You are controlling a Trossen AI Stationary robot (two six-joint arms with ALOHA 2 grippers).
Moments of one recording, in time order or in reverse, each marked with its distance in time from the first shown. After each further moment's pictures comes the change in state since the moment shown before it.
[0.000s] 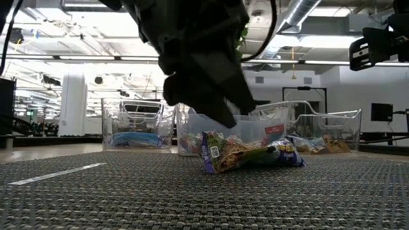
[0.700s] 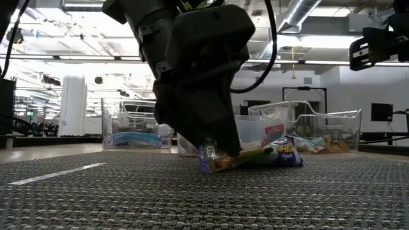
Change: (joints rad) left arm 0.015 0.082 0.053 -0.125 0.036 -0.077; right arm 0.000 -0.001 0.000 0.001 0.000 0.000
